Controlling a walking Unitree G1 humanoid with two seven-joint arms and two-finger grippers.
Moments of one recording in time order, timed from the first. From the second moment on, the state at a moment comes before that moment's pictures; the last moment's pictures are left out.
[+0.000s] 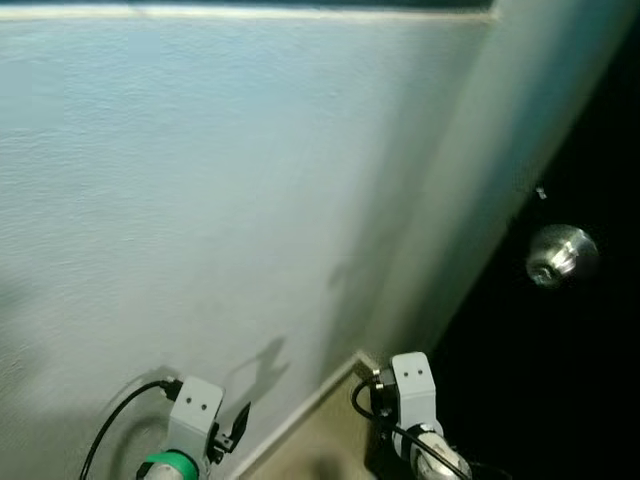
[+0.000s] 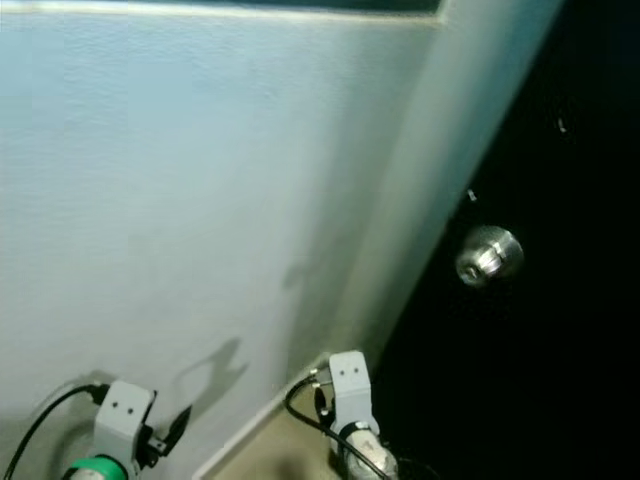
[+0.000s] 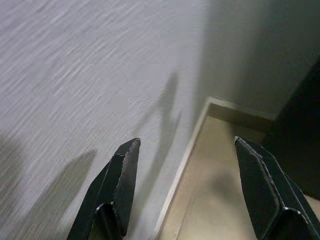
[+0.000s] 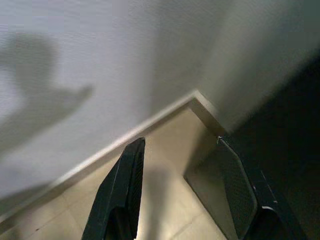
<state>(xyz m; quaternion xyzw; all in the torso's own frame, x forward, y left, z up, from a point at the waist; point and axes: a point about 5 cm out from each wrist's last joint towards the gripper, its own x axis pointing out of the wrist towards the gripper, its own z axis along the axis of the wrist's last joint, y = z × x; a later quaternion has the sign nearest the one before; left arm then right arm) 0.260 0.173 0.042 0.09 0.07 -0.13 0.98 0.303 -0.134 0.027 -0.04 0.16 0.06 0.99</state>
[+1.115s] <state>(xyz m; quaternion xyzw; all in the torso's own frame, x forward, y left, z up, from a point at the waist) 0.255 0.155 0.041 0.10 0.07 -0.19 0.97 0.301 -0.128 0.023 -0.05 0.17 0.07 0.98</state>
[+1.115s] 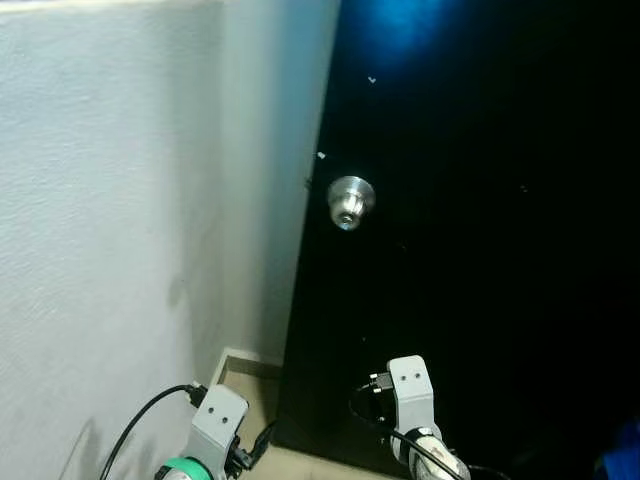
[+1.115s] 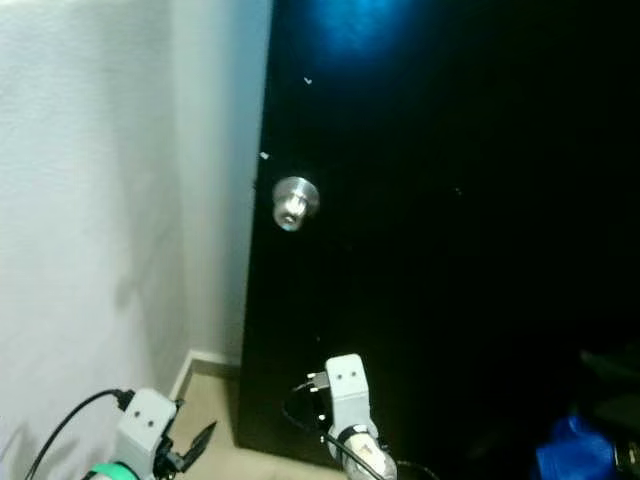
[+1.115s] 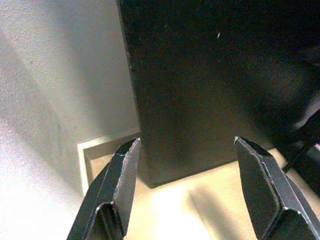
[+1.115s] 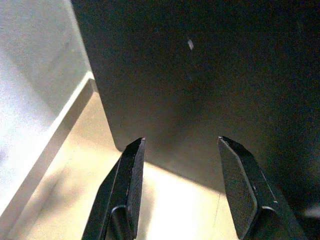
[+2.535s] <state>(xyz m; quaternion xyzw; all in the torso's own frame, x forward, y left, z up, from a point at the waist) 0.263 0.163 0.039 0.07 0.07 -0.08 0.99 0.300 -0.132 0.021 -0.05 0.17 0.06 0.98</state>
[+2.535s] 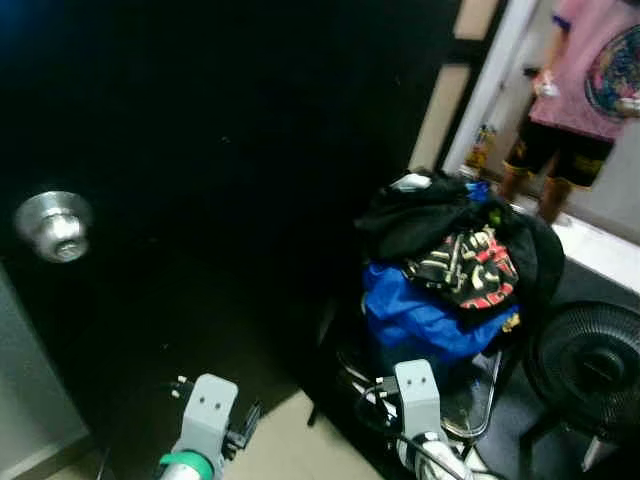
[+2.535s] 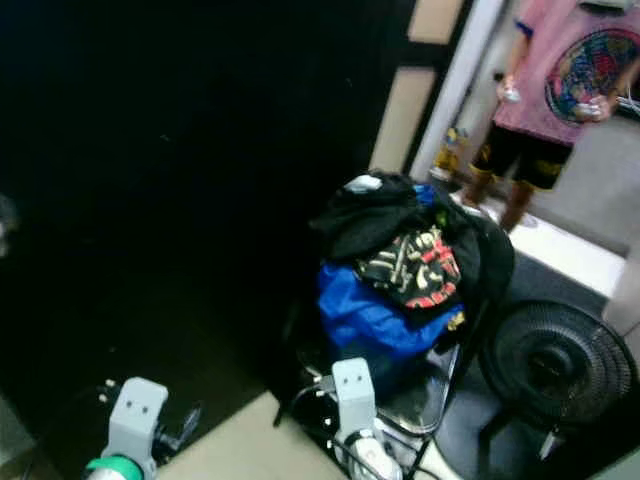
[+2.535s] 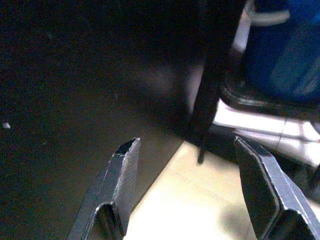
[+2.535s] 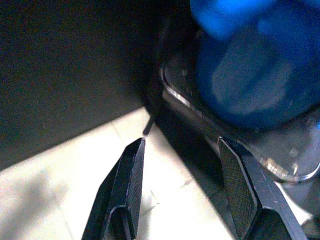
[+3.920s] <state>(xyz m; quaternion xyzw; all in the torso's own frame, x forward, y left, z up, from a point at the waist) 0.264 0.159 0.041 0.07 0.06 -0.08 0.99 0.299 -0.137 0.021 -0.05 0.17 0.05 0.98</state>
